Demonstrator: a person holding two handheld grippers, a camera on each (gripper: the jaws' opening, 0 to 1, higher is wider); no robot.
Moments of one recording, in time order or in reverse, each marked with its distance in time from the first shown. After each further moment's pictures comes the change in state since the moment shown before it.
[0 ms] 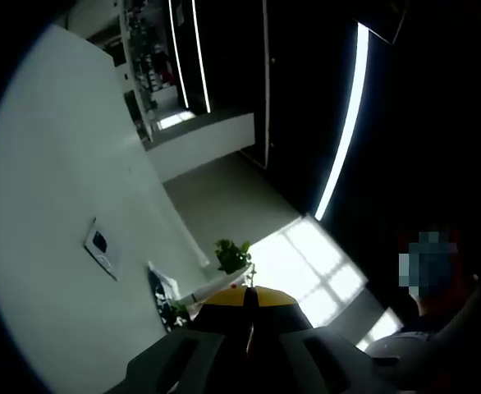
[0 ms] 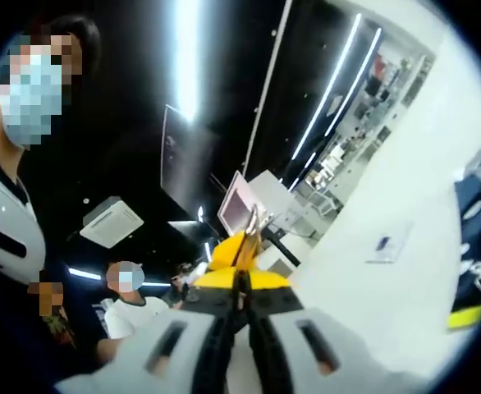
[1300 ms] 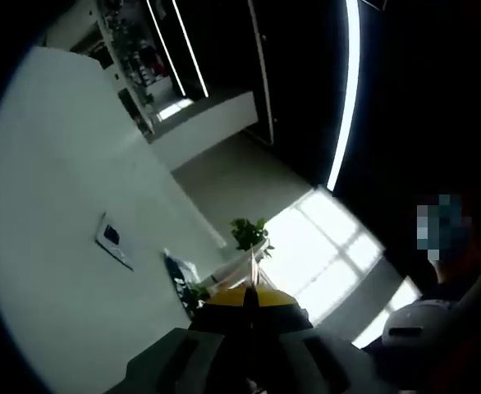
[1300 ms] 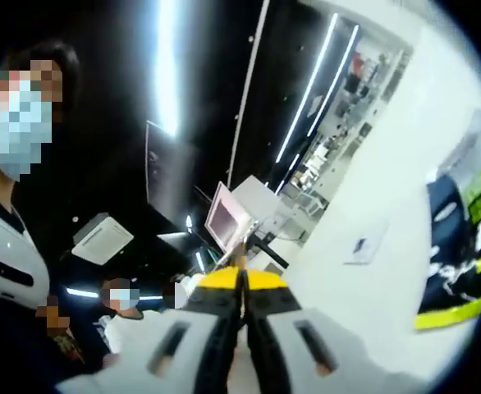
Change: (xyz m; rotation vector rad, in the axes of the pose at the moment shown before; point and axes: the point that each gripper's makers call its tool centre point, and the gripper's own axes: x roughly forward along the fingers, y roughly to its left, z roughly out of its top) left arm -0.003 0.017 -0.026 0.139 0.144 0.109; right arm -0.019 -0.021 0.016 0.052 -0.020 -0.102
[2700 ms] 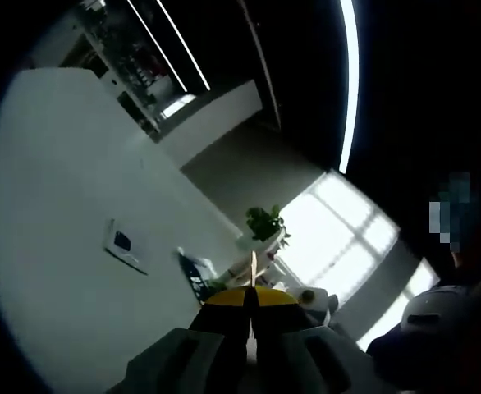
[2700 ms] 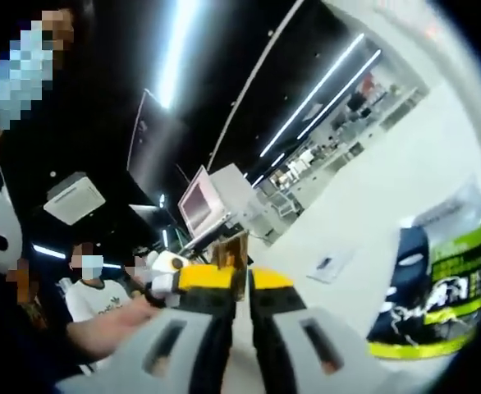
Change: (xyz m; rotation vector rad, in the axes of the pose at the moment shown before) left arm 0.002 0.014 0.005 0.047 0.036 0.069; right arm -0.011 -0.021 0.012 -0.219 0.063 -0.129
